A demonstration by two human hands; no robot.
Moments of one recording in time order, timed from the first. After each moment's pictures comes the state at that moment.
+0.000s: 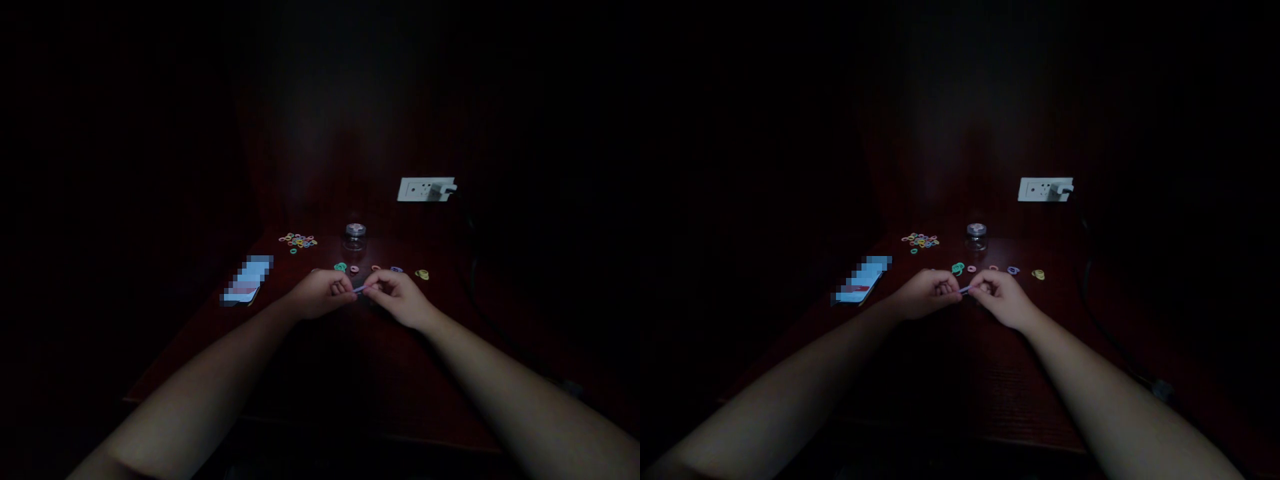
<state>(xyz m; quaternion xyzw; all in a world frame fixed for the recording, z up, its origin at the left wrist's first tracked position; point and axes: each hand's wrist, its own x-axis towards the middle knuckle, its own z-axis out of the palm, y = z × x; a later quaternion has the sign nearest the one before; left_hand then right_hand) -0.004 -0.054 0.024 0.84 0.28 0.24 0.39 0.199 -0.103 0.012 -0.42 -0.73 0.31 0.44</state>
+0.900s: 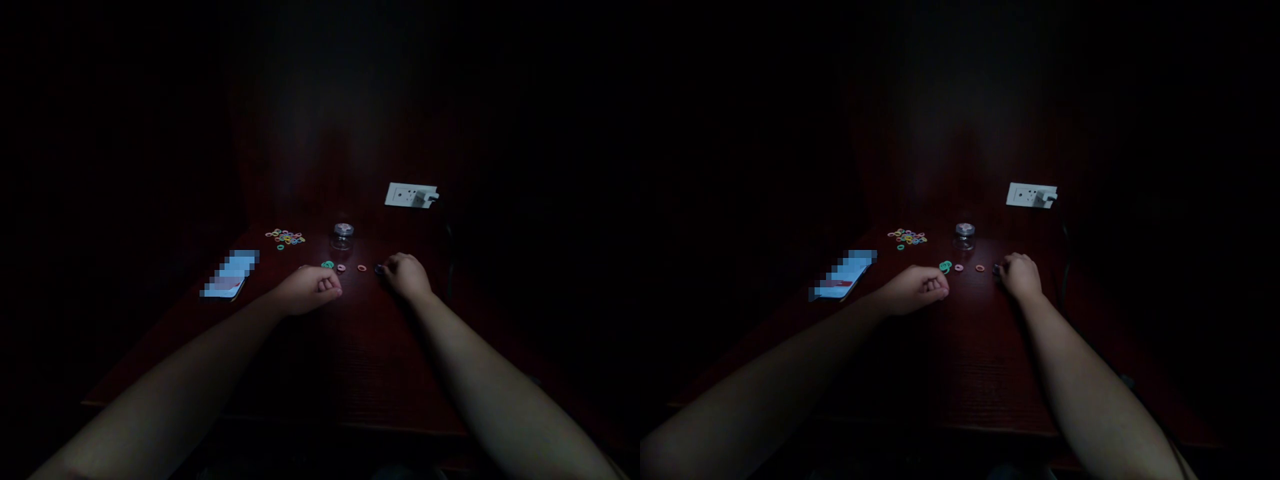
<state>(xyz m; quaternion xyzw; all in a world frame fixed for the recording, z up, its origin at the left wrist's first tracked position) -0.005 -0.053 0.029 0.87 0.28 0.24 0.32 0.270 -0.061 0.010 -0.71 -0.67 -0.14 0.17</state>
